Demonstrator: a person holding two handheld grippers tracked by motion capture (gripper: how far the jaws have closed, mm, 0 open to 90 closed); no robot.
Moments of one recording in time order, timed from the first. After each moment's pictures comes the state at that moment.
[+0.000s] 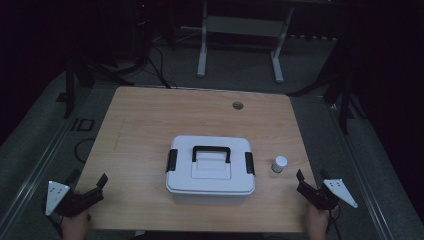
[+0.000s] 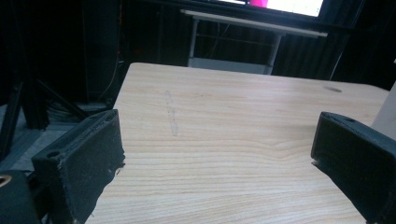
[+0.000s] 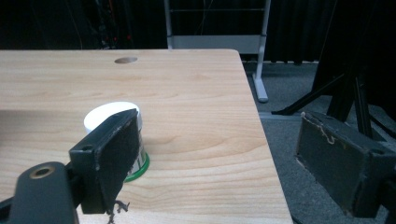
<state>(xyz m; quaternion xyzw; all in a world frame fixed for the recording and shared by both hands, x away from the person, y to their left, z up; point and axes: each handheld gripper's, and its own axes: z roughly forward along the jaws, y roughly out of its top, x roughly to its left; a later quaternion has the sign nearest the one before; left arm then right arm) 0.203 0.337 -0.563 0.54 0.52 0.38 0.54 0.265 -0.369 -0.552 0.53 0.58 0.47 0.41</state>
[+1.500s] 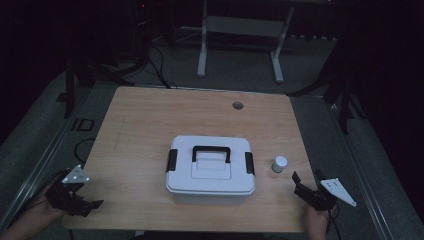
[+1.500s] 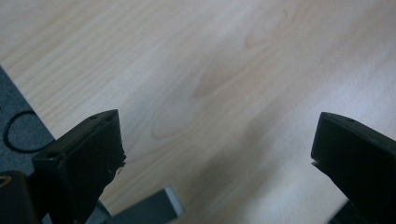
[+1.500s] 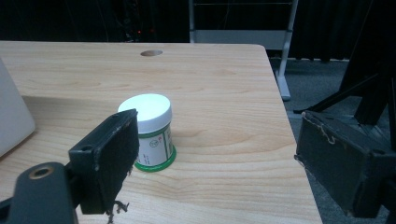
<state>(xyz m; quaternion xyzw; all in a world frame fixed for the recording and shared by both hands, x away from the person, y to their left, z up) 0.231 0.345 -0.503 0.89 0.38 0.11 0.21 0.264 -0.364 -0.551 0.51 0.61 0.48 0.37</state>
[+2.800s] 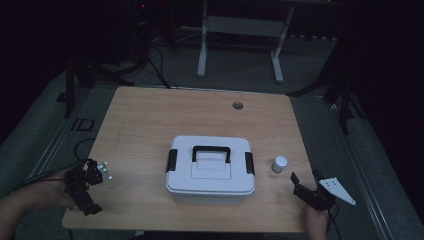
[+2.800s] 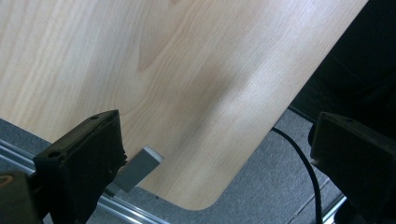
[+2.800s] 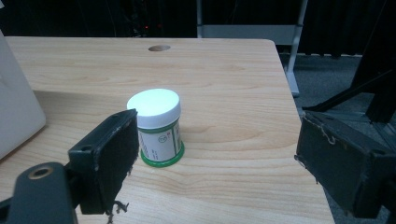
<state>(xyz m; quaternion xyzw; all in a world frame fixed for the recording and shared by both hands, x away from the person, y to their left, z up) 0.262 0.288 -0.450 0.96 0.28 -0.01 0.02 0.265 -0.363 -0.551 0.50 0.62 0.48 0.36</state>
